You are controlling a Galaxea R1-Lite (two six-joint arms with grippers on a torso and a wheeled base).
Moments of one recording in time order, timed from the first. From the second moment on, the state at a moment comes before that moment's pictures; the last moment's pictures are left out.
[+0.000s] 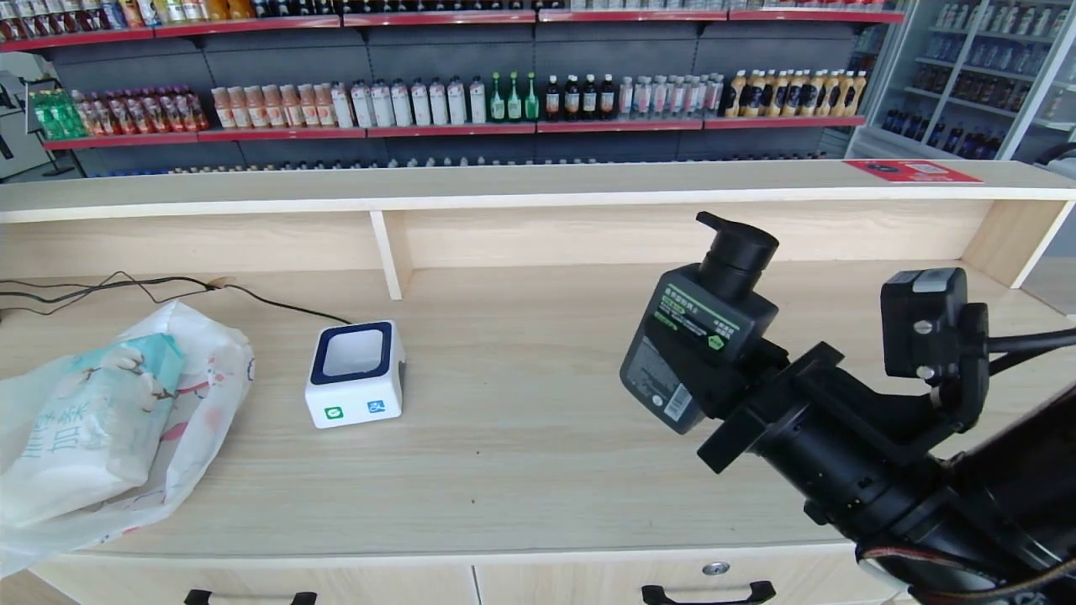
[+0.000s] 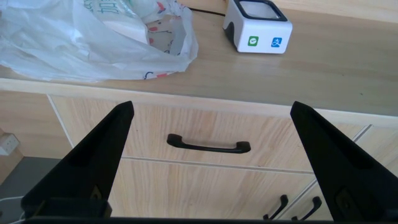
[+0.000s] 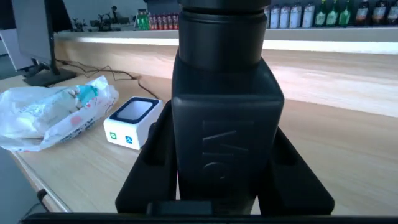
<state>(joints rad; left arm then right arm) 0.00 0.00 0.00 0.00 0.01 -0.04 0.83 1.66 -0.41 -1.57 -0.17 0.04</state>
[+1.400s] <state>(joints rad) 0.00 0.00 0.00 0.00 0.01 -0.04 1.09 1.68 -0.57 -1.57 0.10 0.54</state>
